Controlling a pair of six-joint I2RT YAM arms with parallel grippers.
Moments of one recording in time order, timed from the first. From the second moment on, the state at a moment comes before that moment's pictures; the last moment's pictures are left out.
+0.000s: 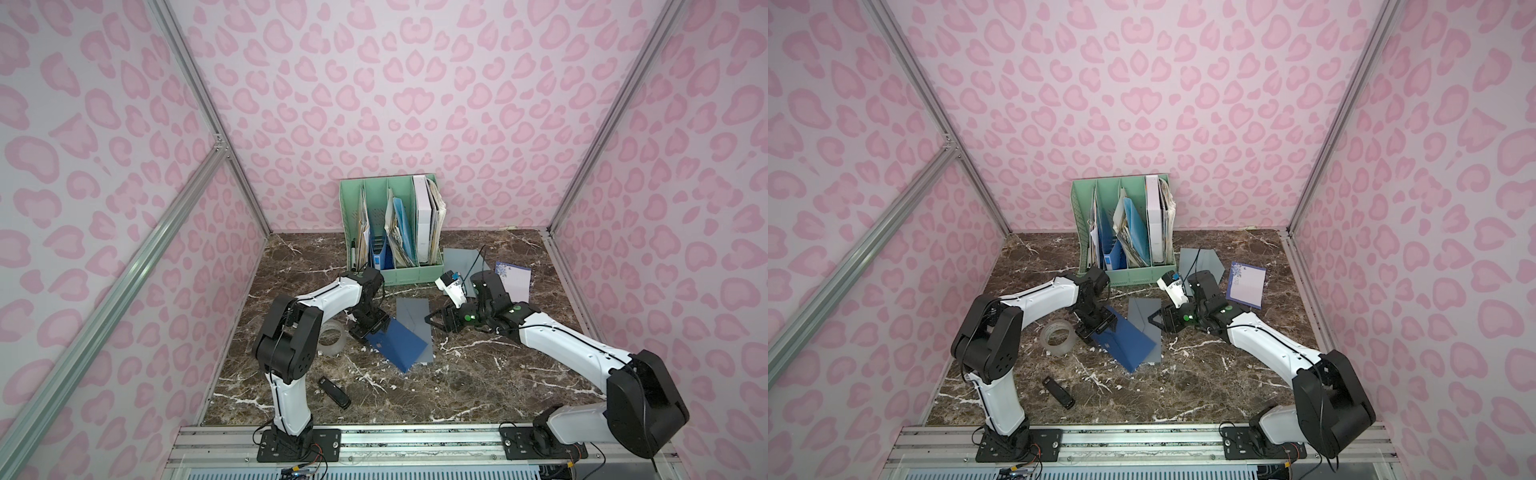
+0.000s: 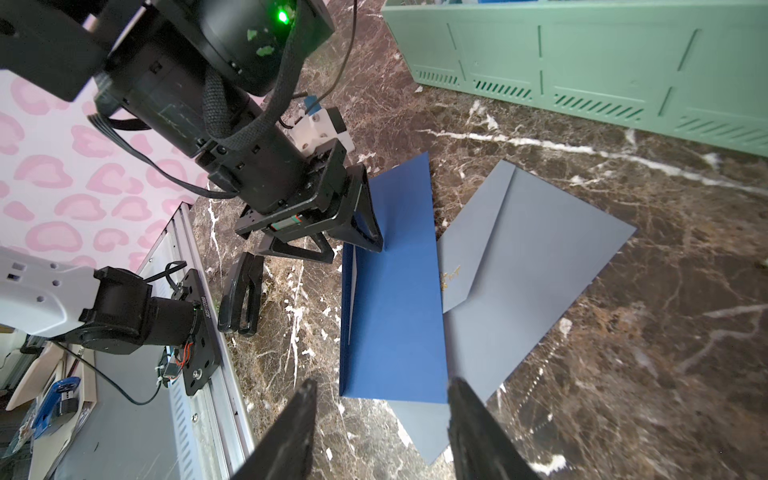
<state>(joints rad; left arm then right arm) -0.45 1.88 1.26 -0.94 0.28 -1.28 0.58 1.38 0.85 -0.19 -0.59 0.20</state>
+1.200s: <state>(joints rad) -0.47 1.65 1.33 -1.05 0.21 -1.17 0.52 1.38 0.90 -0.20 -0.63 0.25</state>
